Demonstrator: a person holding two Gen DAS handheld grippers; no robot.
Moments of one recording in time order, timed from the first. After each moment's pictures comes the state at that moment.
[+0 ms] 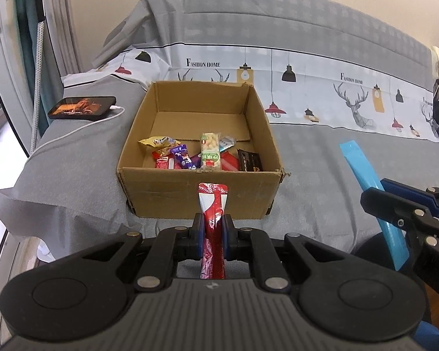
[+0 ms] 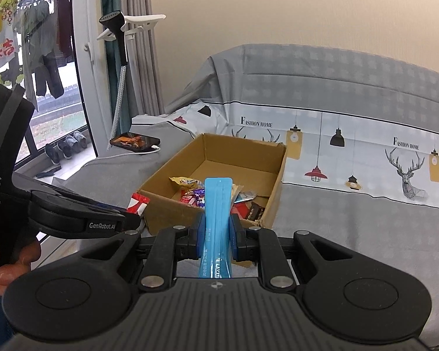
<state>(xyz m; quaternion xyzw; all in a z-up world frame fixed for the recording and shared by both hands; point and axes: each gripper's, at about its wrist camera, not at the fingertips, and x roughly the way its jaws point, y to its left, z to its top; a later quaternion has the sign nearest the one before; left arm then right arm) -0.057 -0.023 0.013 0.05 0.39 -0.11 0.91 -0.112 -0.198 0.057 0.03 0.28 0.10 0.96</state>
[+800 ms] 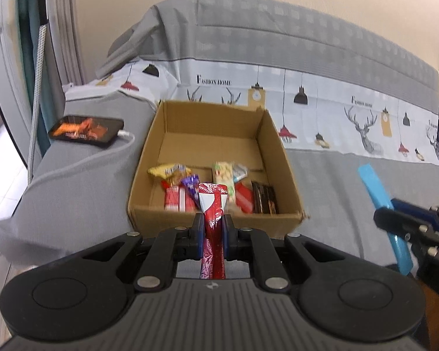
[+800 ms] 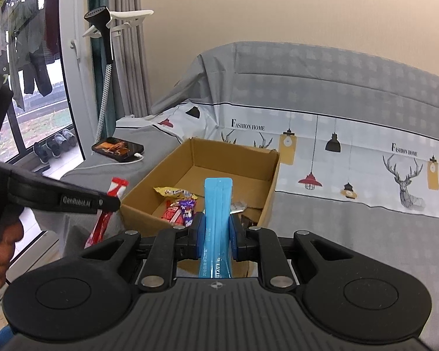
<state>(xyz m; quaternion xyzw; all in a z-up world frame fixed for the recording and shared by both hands) 0.010 0.000 0.032 0.03 0.38 -0.11 0.92 -0.055 -0.194 0.060 0.02 0.29 0.08 0.95</state>
